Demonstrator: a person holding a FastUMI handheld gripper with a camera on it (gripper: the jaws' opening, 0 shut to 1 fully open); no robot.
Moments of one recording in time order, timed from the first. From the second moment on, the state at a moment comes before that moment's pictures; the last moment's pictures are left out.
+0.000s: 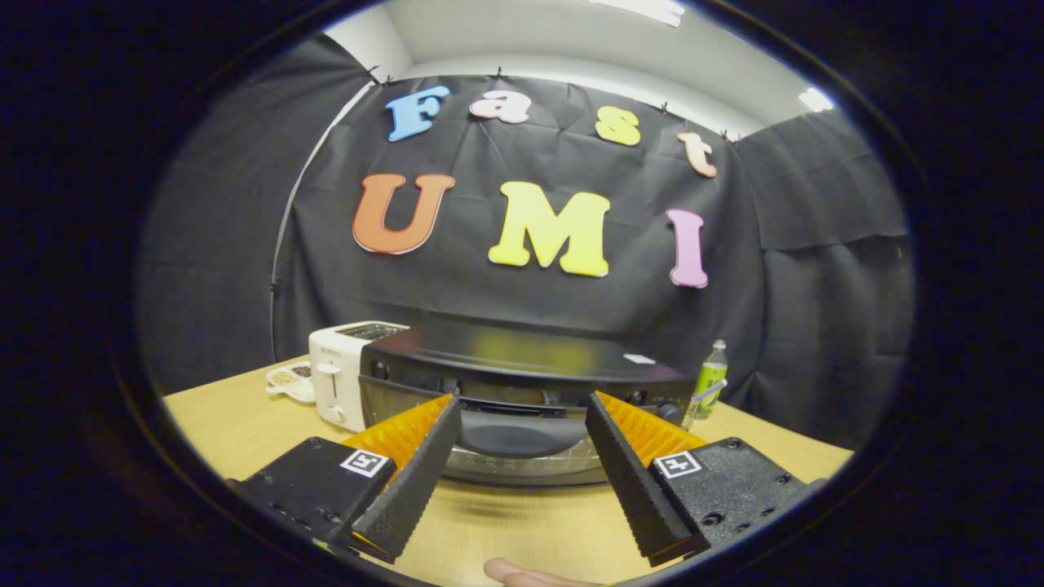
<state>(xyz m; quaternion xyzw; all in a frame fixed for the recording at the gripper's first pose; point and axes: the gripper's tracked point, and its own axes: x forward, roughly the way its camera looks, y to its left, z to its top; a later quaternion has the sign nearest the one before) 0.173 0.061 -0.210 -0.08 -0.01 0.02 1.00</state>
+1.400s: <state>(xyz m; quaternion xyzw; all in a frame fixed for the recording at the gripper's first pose) -0.071 -0.015 0.008 -0.03 -0.07 0.04 1.00</state>
